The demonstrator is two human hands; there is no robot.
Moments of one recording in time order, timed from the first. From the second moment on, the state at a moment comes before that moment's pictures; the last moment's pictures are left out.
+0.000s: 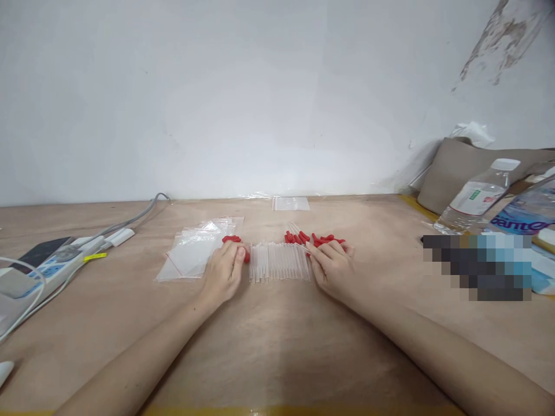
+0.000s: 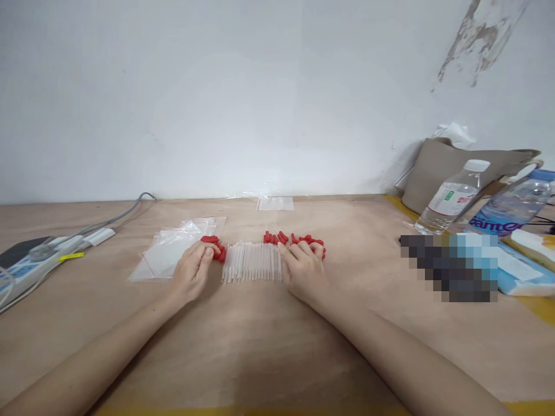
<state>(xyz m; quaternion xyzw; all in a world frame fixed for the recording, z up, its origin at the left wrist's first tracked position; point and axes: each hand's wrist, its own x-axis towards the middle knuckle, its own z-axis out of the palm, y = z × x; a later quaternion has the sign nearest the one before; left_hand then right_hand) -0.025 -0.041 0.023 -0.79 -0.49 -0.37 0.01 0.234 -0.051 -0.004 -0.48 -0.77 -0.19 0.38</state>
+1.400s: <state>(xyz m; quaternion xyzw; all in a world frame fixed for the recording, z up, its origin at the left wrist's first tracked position) -0.062 0.051 0.042 -0.69 -0.64 -0.35 -0.01 0.226 -0.049 -0.010 -0.44 -0.83 -0.08 0.33</state>
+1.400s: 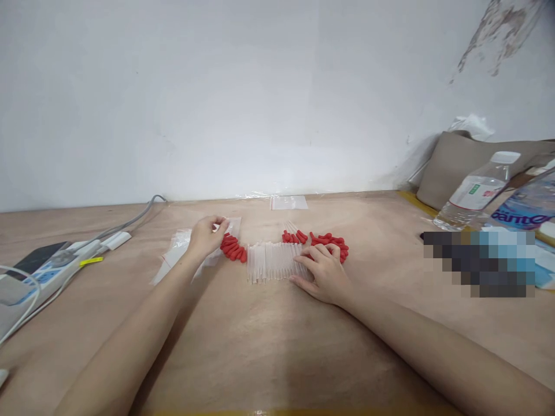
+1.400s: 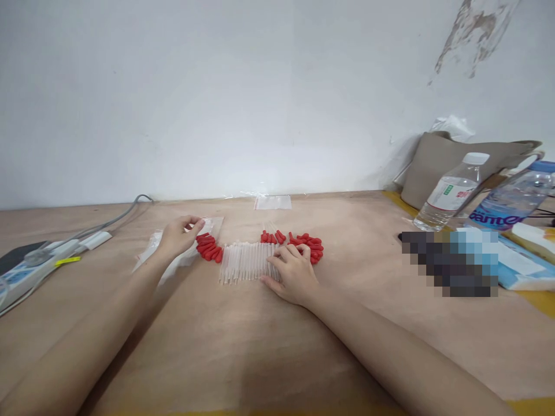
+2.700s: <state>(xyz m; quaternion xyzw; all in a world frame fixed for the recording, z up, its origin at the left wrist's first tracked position) 0.000 -0.045 0.002 -0.86 -0.37 -0.33 0.09 0.223 -0.052 -0.010 -0.37 -0.83 -0.18 0.38</state>
